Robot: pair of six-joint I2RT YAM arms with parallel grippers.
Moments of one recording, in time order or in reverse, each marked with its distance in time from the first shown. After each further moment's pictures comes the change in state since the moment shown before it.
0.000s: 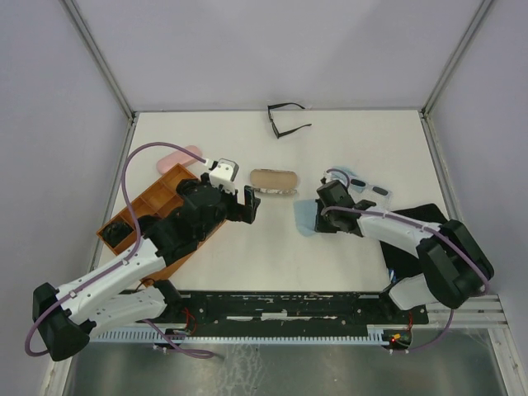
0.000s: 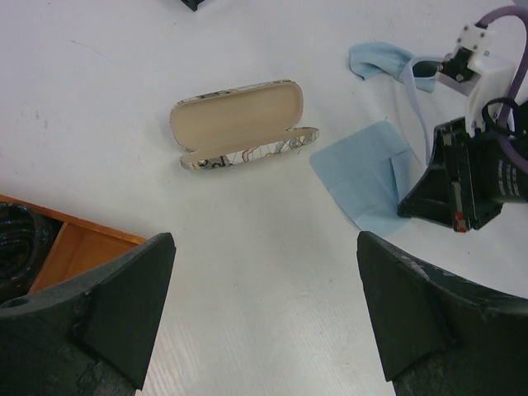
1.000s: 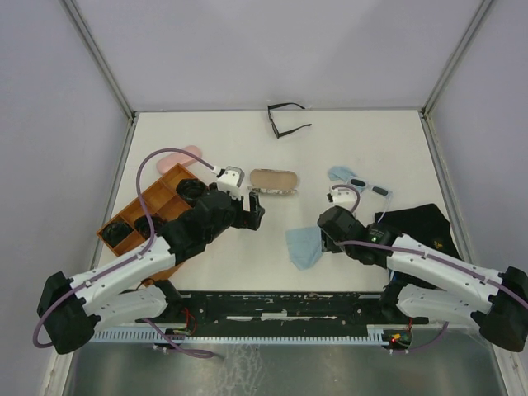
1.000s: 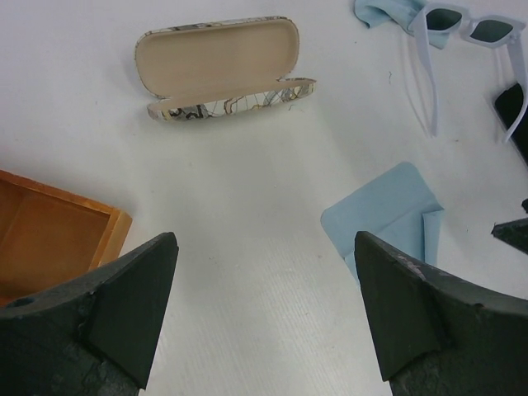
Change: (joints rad) left arm 0.000 0.063 -0.077 0.040 0.043 -0.116; right arm 0.367 -0.452 -0.046 -0.404 0.347 0.146
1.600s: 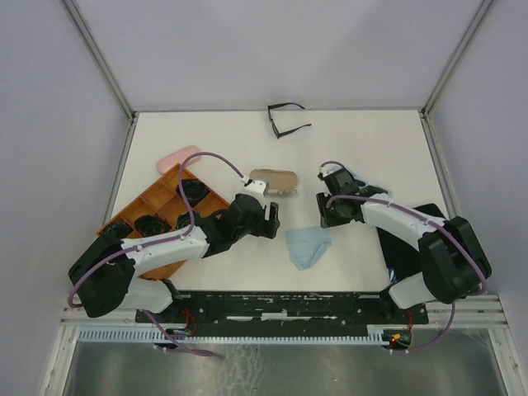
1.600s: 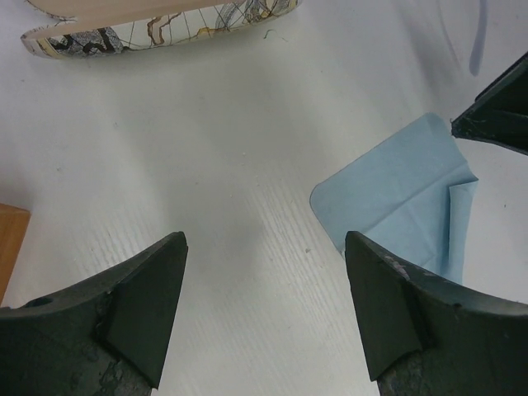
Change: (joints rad) left arm -0.063 0.338 -0.021 0.182 0.035 -0.067; right arm -0.419 0.416 0.123 0.206 -0.384 -0.432
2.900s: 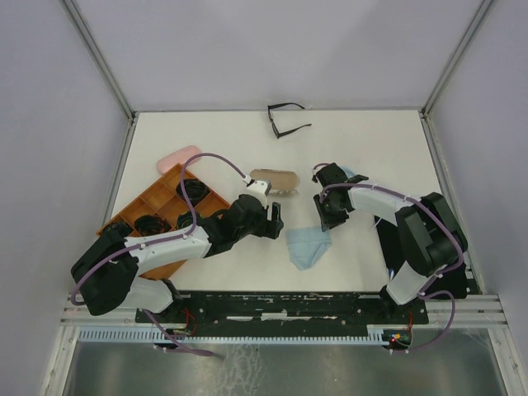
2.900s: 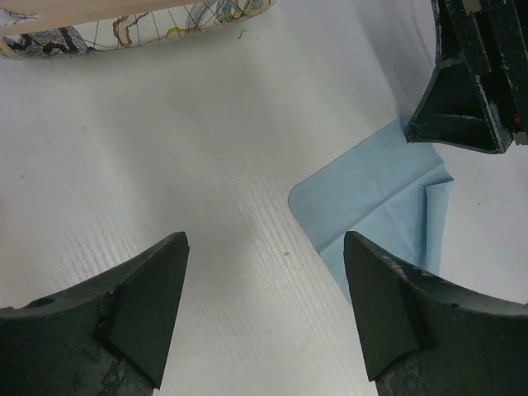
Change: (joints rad) left arm -0.004 0.026 0.000 0.047 0.044 -0.027; right arm -0.037 0.239 0.145 -0.104 -0.071 -0.069
